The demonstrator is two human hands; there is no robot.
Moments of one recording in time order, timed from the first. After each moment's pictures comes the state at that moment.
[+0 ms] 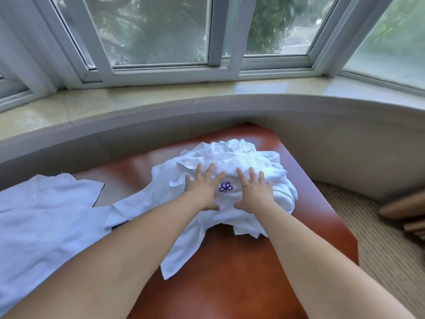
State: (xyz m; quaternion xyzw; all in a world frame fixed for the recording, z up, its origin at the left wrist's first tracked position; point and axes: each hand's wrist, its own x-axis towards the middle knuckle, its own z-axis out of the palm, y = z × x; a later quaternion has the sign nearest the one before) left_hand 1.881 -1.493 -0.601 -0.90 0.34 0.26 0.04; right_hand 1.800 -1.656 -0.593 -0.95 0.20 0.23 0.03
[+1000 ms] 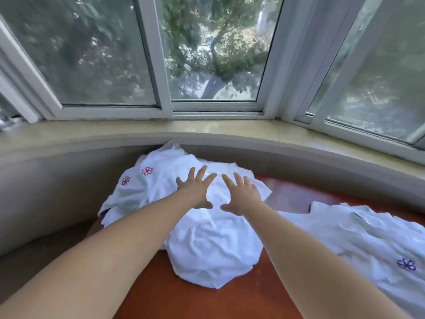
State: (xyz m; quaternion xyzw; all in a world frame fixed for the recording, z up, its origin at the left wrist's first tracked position) left_hand 1.816 -0.902 -0.498 -0.97 -0.02 0.22 -0.03; right_hand 1.847 -1.079 -0.498 -0.96 -0.21 0.19 0.01
